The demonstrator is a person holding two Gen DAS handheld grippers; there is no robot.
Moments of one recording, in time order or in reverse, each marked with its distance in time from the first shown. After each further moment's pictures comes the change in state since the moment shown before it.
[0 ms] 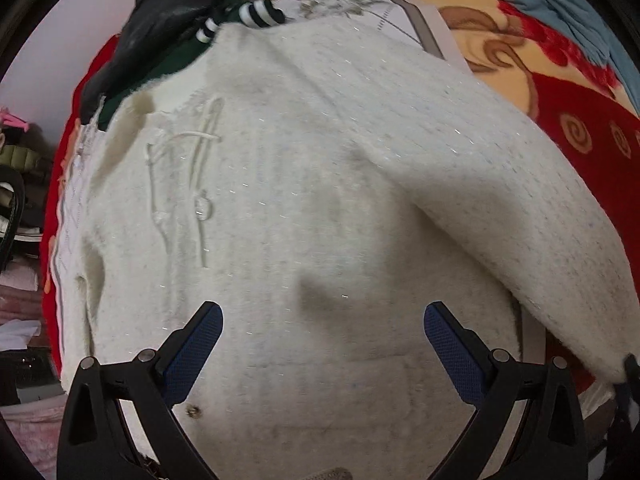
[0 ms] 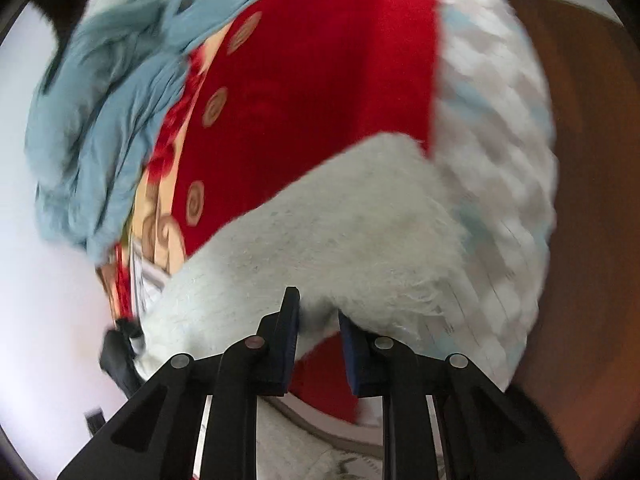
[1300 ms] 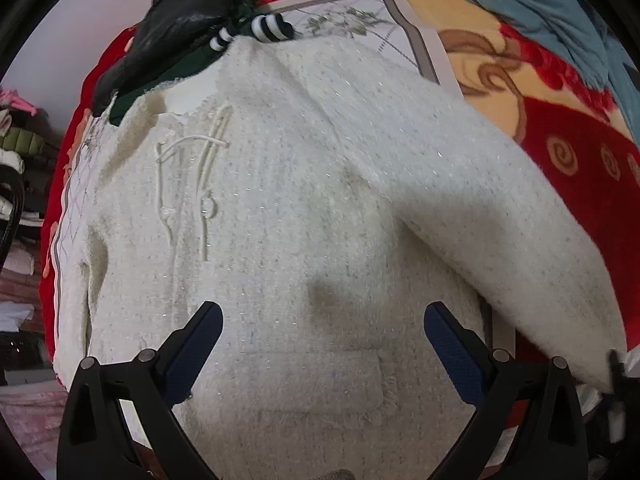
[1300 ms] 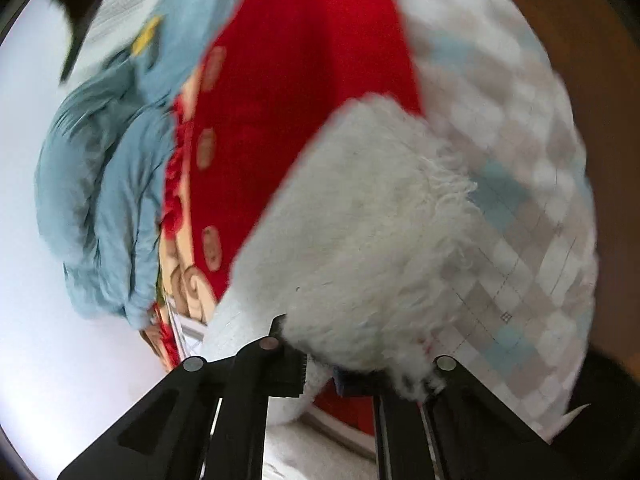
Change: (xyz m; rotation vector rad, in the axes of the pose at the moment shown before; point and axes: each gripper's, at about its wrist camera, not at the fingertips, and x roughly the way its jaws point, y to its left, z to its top) left arm -0.024 -0.004 0.000 -0.071 -0.032 -0.013; right arm 0.005 -0.008 -0.016 0.237 -0.104 0.148
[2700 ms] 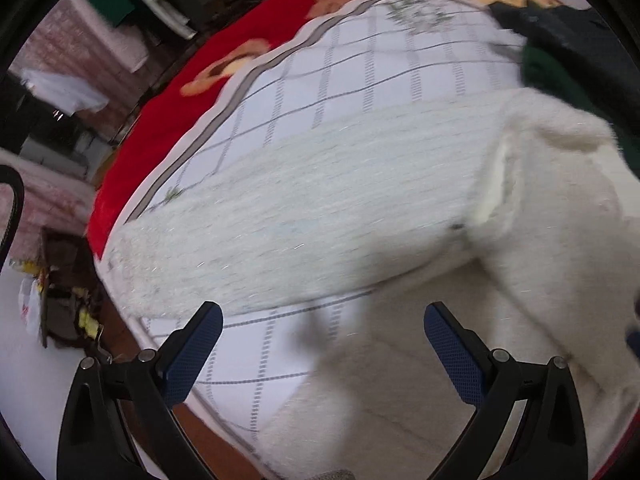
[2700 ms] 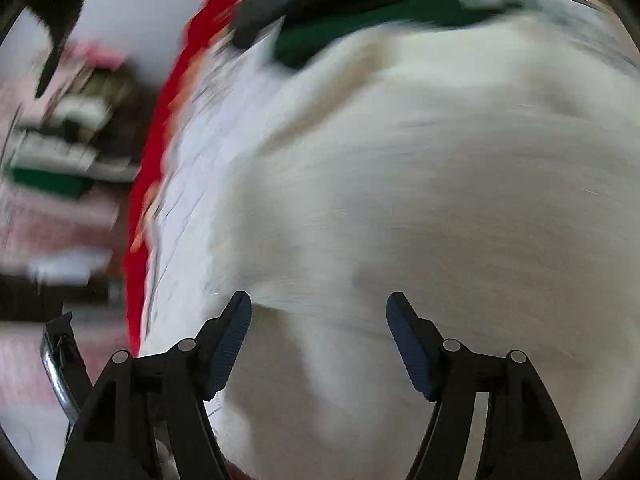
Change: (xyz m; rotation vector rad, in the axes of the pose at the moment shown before) left arm 0.067 0.395 -0.081 -0.710 0.108 0.186; right arm 0.133 0.229 -0.503 -1.372 0.843 -0.117
